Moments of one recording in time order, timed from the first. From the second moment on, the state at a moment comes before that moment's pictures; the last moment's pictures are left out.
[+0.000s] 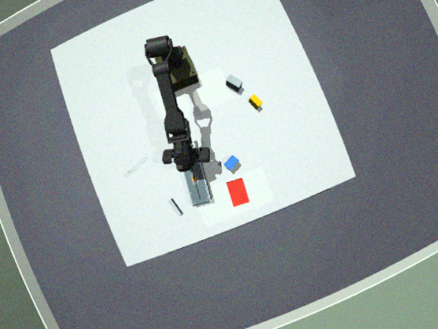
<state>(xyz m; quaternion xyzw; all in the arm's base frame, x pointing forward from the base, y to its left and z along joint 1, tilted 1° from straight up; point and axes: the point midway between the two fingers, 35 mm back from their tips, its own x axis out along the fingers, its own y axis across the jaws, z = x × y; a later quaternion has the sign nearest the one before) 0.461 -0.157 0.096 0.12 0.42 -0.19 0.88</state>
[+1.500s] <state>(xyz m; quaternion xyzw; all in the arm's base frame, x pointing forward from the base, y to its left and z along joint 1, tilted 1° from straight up) 0.461 -0.157 0.096 0.12 0.42 -0.19 0.88</state>
